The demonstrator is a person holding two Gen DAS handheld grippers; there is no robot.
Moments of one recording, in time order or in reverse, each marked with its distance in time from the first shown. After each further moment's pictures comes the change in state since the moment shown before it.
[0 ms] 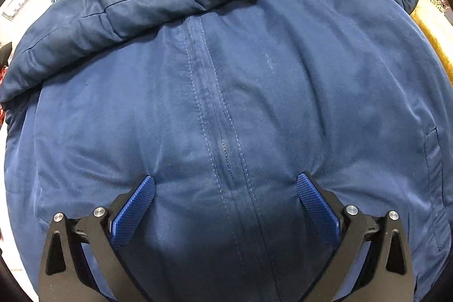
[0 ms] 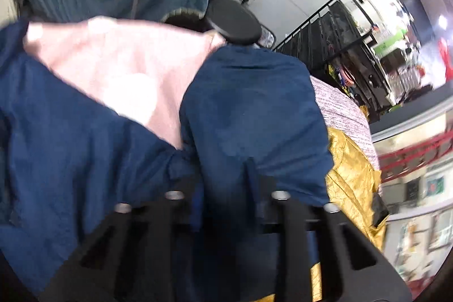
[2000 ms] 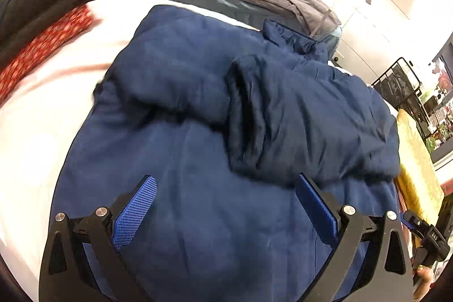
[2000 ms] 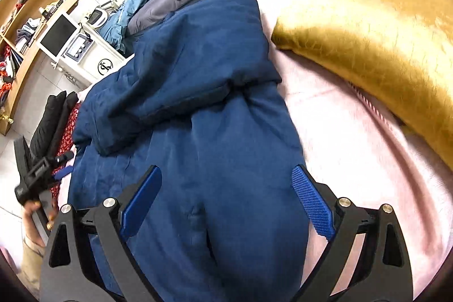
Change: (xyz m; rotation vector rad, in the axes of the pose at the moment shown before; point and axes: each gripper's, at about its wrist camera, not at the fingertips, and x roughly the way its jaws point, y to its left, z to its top) left arm -0.107 0.167 -0.016 -0.458 -0.261 -0.117; right arm -0.053 -0.004 -0.250 0.263 -0.111 0.801
